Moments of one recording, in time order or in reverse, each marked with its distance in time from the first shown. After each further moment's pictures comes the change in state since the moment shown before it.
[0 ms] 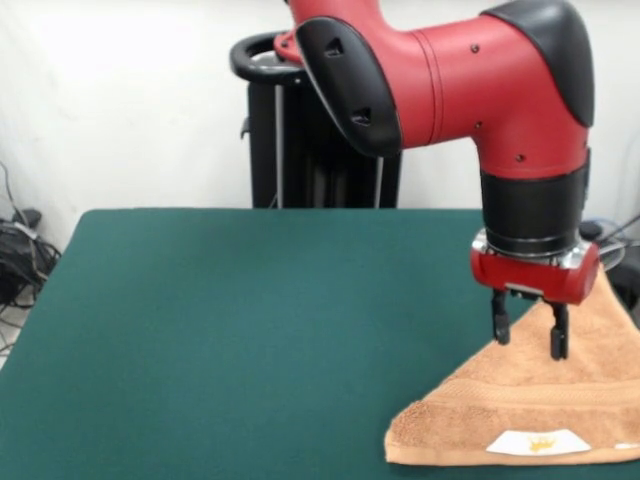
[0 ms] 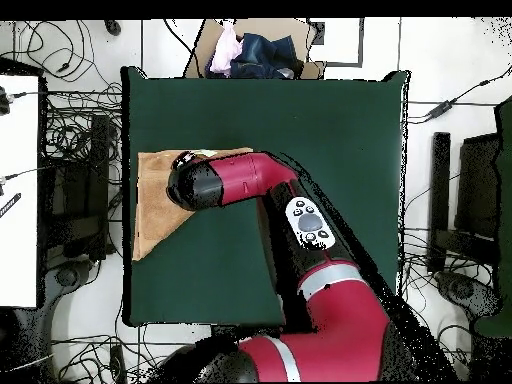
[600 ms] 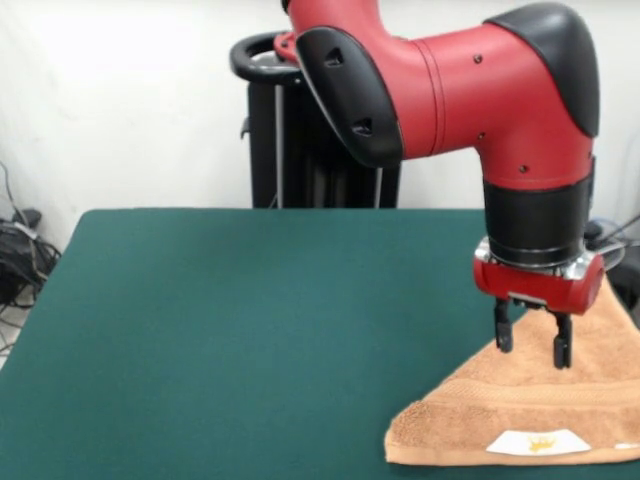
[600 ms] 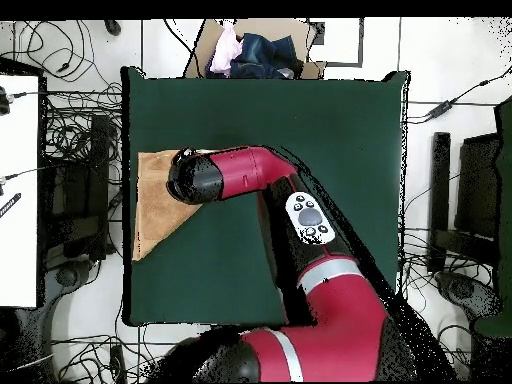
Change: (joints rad) arm -0.001 0.030 0.015 -0.038 0.000 0.037 -0.006
